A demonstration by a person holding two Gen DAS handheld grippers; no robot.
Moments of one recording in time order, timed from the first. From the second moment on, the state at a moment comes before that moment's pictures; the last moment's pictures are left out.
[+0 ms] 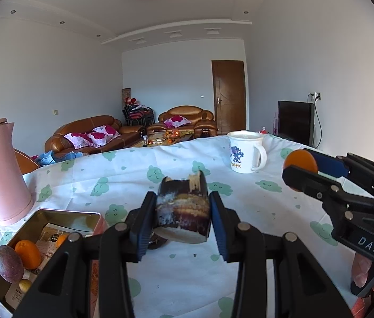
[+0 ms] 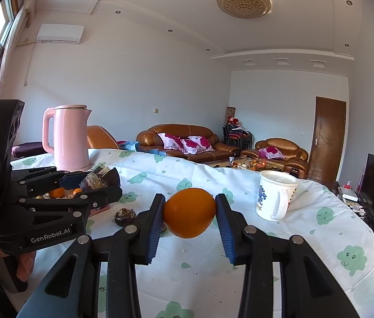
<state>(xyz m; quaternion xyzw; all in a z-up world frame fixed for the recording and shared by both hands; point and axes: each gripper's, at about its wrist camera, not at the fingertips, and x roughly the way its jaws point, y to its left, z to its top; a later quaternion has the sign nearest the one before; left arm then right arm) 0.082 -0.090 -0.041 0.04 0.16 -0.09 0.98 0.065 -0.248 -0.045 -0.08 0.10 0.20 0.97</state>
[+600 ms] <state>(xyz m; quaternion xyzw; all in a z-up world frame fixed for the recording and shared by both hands) 0.075 -0.076 -0.042 0.04 0.17 -0.07 0.98 0.066 -0.222 -0.046 -0.10 0.10 0.22 0.96</state>
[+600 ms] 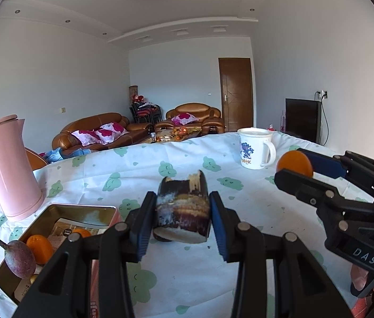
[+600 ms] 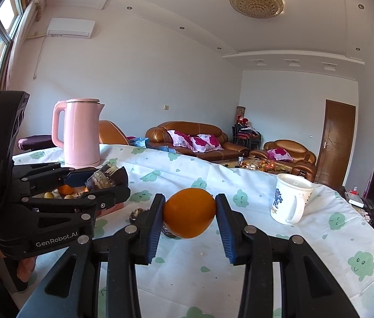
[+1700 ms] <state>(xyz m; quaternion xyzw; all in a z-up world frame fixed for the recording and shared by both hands) 0.064 -0.002 -0.042 0.00 0.19 0.00 0.98 0.072 -0.143 -0.043 -0.12 0.12 0.30 0.94</state>
